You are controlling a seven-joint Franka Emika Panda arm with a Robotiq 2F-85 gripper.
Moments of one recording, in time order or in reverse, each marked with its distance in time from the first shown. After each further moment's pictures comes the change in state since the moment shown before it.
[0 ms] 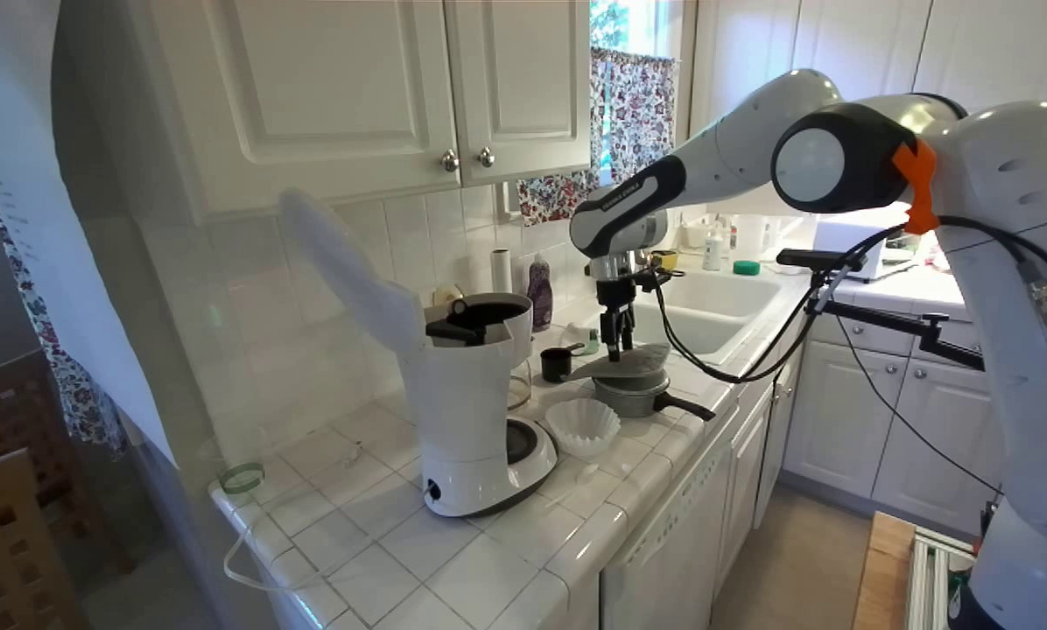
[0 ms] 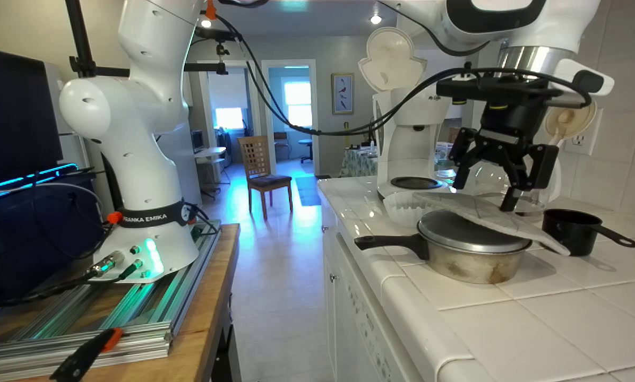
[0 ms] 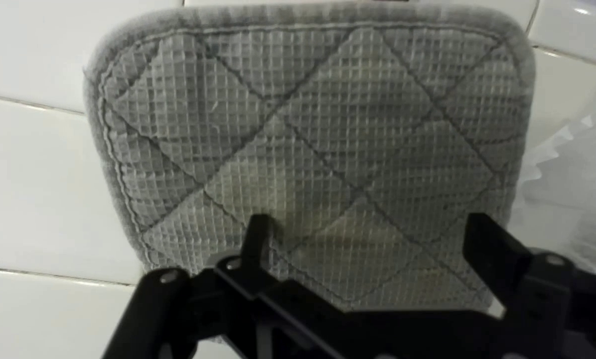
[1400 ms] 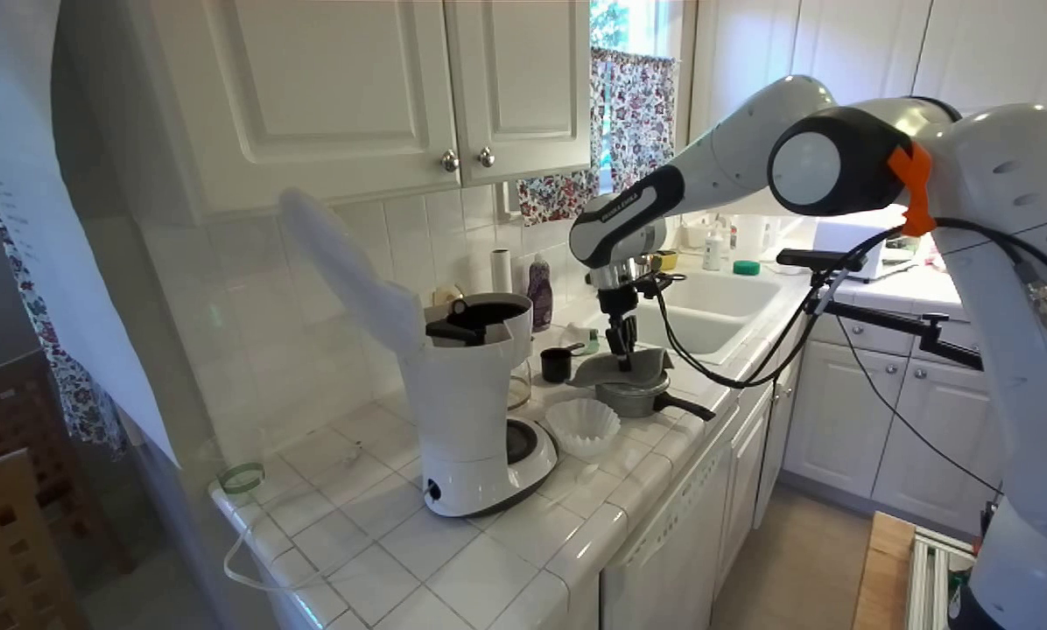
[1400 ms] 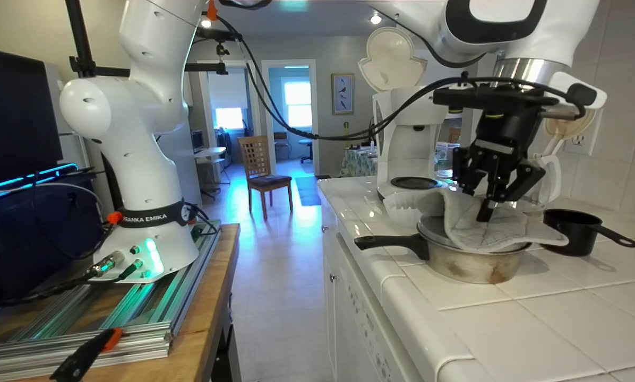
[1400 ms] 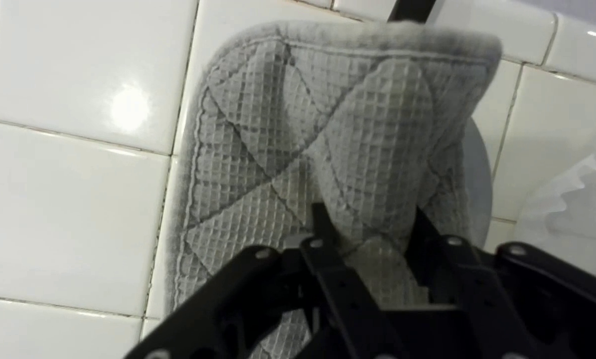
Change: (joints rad) arm 0.006 0.012 -0.001 -0.015 -0.051 0.000 0.018
